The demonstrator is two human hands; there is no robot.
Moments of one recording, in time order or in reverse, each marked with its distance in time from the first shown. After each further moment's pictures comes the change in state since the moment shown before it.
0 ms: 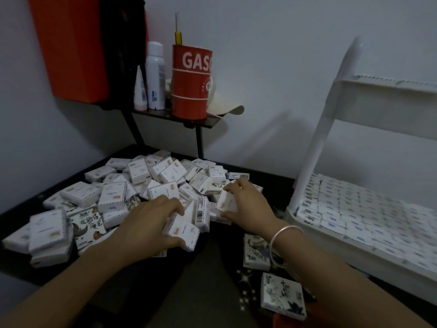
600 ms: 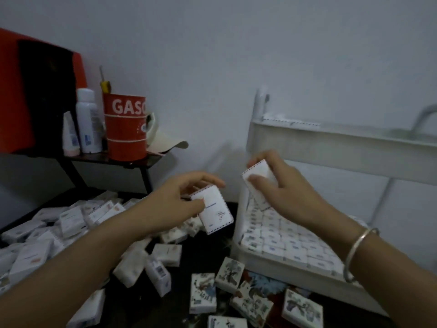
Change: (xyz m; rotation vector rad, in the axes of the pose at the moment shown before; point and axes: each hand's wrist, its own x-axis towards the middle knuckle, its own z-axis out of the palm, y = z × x) left_hand 0.091 0.141 -0.080 -0.830 -0.030 0.331; right_hand -0.073 0.037 -0.201 0.319 0.334 0.135
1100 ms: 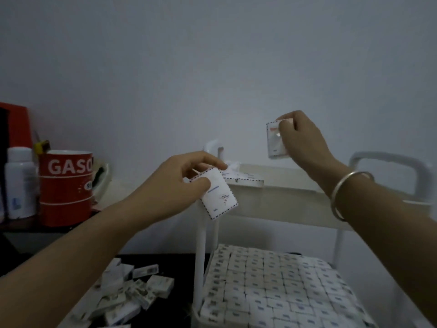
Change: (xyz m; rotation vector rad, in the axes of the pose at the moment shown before) left_hand 0.095 0.098 0.006 0.104 0.142 0.307; right_hand 0.105 0.030 -0.148 -0.009 0.538 0.149
